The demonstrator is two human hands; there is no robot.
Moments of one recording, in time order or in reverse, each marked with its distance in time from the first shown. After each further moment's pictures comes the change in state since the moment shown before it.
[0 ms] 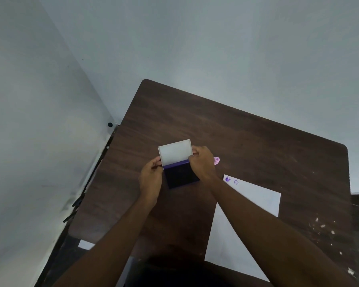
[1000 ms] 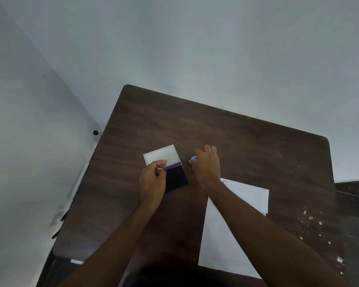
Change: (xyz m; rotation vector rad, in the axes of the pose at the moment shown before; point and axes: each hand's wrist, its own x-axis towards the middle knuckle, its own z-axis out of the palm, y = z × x) left_hand -0.011 0.011 0.033 0.256 -0.013 0.309; right_hand -0.003 0.022 -0.036 -0.596 0.227 -0.145
